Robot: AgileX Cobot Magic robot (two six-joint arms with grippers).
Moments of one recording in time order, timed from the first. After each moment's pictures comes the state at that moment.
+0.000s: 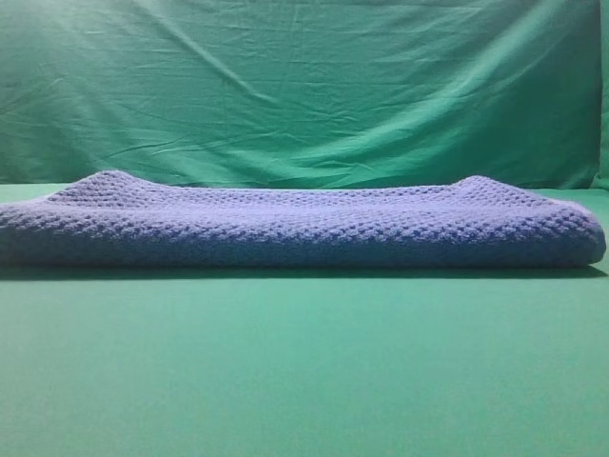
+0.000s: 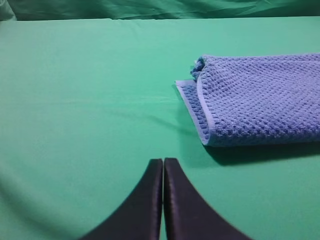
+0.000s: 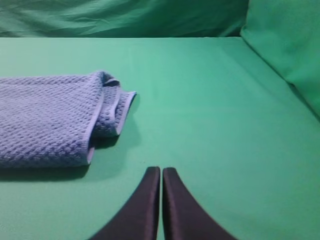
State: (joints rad) left arm -0.01 -0.02 0.02 -0.30 0.35 0.26; right arm 0.06 -0.02 0.03 0.06 0.37 -0.11
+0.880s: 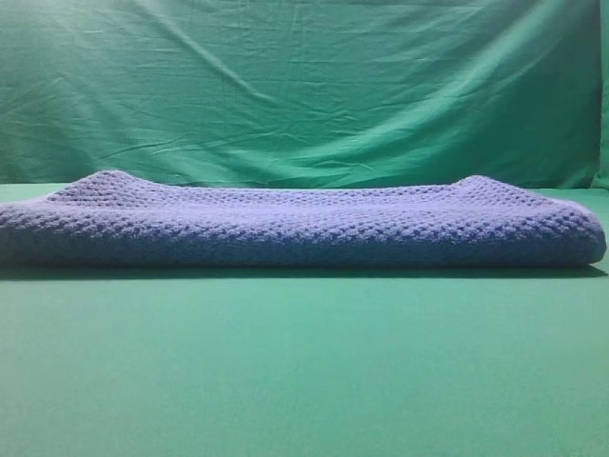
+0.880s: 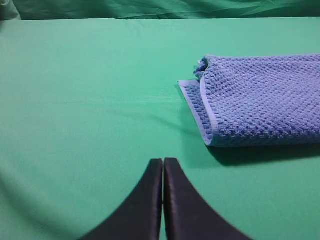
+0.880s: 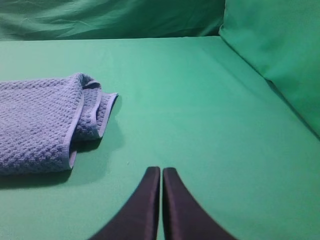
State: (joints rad) left arm 0.00 -0.02 0.02 -0.30 0.35 0.26; right arm -0.01 -0.02 0.03 0.06 0.37 -0.11
